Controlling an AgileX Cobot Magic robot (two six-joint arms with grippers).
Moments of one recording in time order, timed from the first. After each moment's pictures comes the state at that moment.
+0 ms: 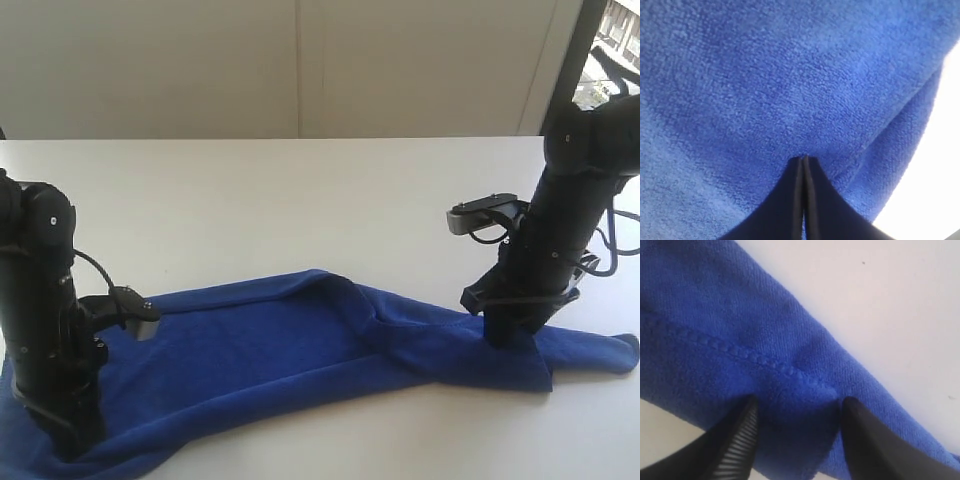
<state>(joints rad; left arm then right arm) -0.36 1.81 -0.93 -0.16 1.01 0.62 0.01 1.94 -1.23 0.13 1.01 -0.39</state>
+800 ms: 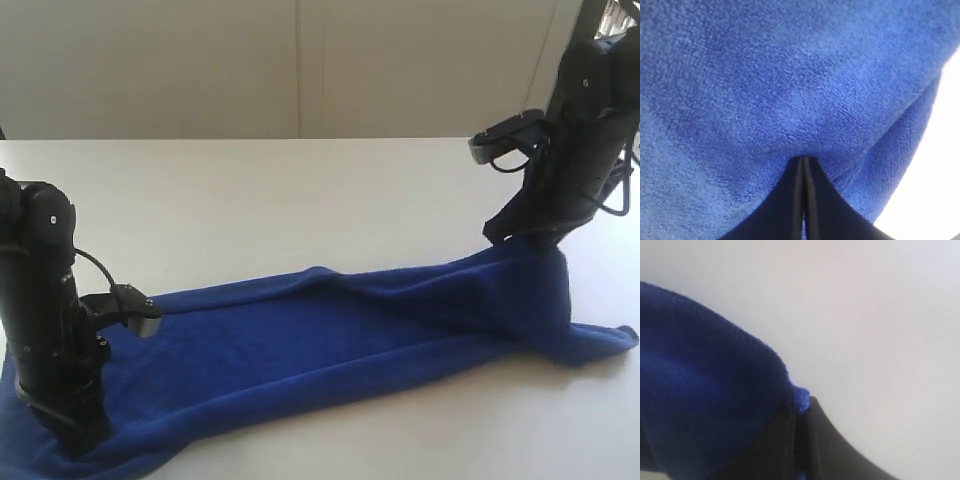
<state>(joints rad) -0.36 1.80 -0.93 -0.18 1.00 0.62 0.01 1.88 -1.39 -0.17 0.94 -0.22</state>
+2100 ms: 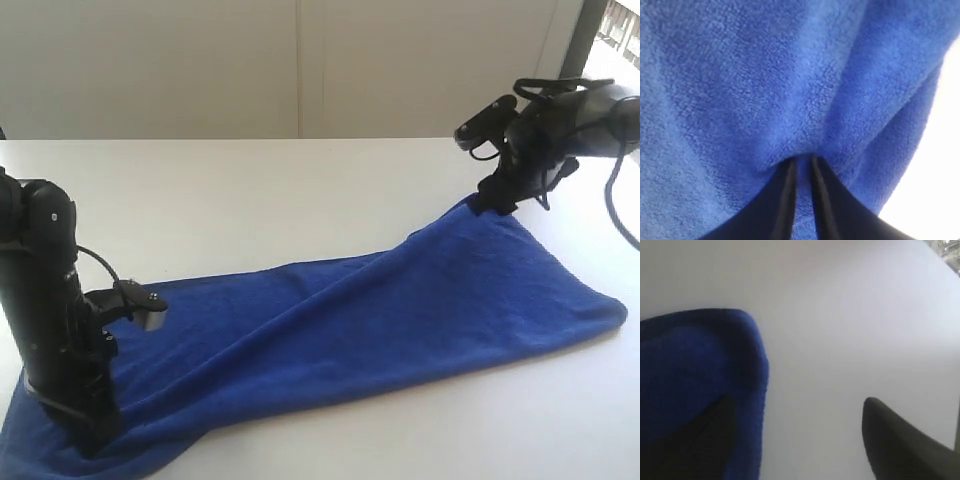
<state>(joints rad) -0.36 1.80 -0.93 -0.20 0.99 0.61 0.00 2.20 -1.59 -0.76 0.52 0.24</state>
